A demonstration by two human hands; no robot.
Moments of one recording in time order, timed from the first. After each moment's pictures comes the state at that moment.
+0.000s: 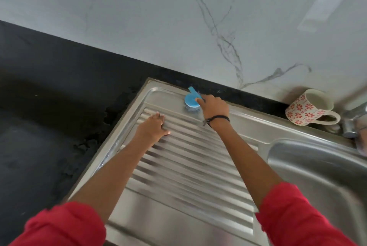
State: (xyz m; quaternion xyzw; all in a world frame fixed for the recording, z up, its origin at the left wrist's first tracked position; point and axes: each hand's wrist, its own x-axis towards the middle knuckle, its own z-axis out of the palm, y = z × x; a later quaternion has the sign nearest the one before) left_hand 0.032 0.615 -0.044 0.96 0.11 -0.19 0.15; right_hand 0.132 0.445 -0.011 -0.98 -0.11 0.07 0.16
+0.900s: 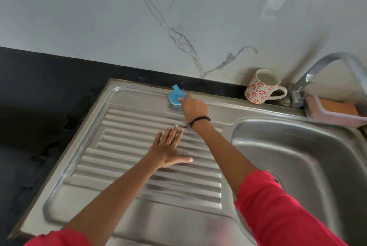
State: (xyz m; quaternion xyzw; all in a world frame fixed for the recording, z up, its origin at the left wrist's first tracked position) left_hand 0.004 0.481 -0.066 0.95 -0.08 -0.29 0.09; right_hand 0.109 0.383 -0.027 -0.98 -0.09 0.07 0.14
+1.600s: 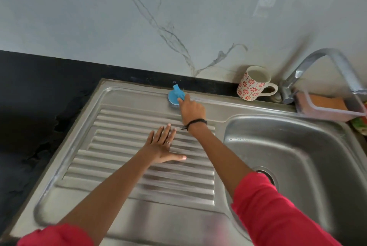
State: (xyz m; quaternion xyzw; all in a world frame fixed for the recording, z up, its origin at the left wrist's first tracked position) left_hand 0.010 0.478 -0.059 0.93 -0.07 -0.35 0.07; right_hand 0.100 0.369 -0.032 -0.99 -0.05 0.05 0.14
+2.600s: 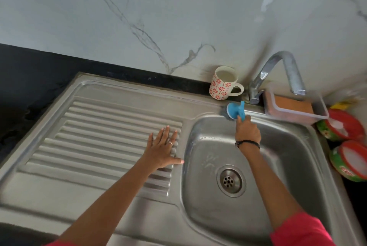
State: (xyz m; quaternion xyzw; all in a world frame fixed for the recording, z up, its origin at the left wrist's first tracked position) left_hand -0.006 0.360 -0.067 0.96 -0.05 -0.26 0.08; right_hand 0.076 0.117 -0.041 -0.97 0.18 0.03 0.16
